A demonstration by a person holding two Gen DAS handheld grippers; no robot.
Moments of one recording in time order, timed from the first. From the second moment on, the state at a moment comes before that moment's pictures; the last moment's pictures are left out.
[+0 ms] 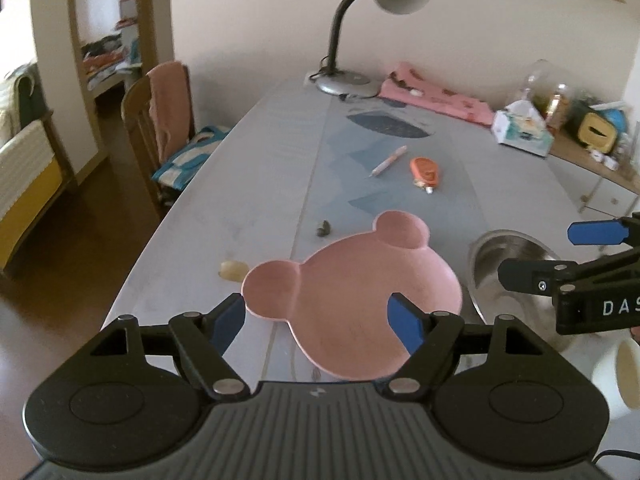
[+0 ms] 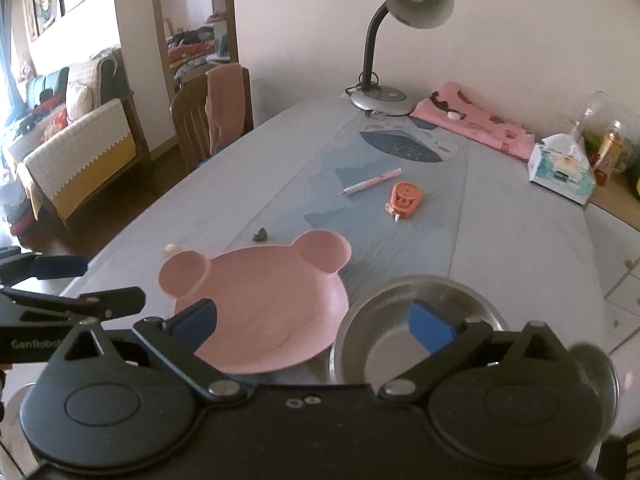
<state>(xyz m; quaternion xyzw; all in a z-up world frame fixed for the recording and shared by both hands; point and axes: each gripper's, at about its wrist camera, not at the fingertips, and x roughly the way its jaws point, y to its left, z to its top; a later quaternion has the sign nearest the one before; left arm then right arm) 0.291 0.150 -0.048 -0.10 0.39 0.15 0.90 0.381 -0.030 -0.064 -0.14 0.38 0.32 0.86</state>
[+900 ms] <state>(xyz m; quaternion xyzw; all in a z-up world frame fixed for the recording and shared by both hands) 0.353 0.168 -0.136 -0.16 0.49 0.21 0.83 0.493 0.020 -0.150 -0.17 0.48 0.33 0.79</state>
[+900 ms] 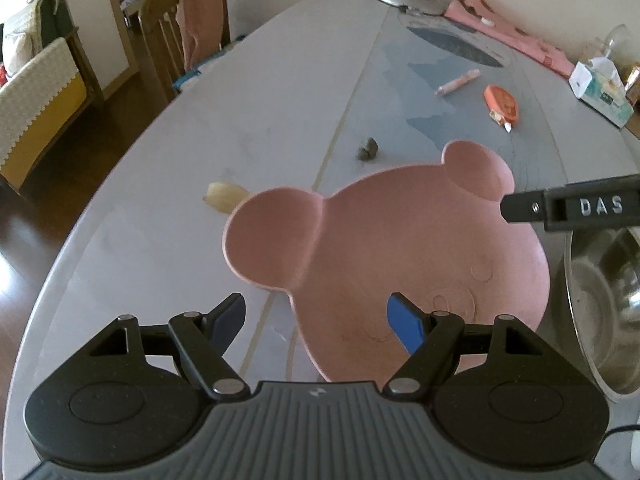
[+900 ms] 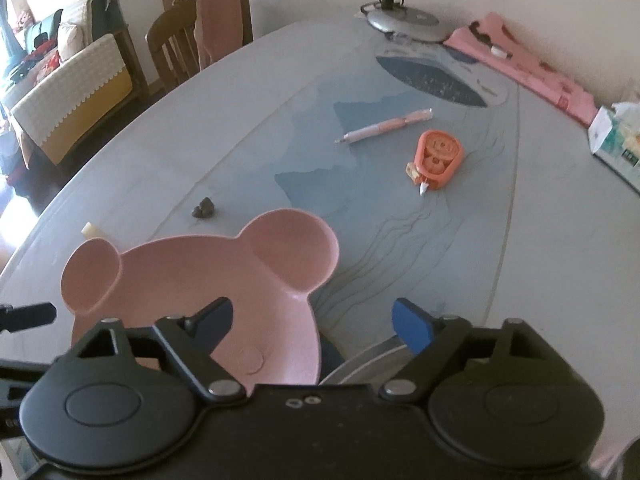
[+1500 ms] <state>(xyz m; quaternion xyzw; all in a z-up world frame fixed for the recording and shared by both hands) 0.355 0.187 -0.146 -0.22 0.49 0.21 0.82 0.496 0.025 -0.168 -0.18 0.50 0.35 0.77</state>
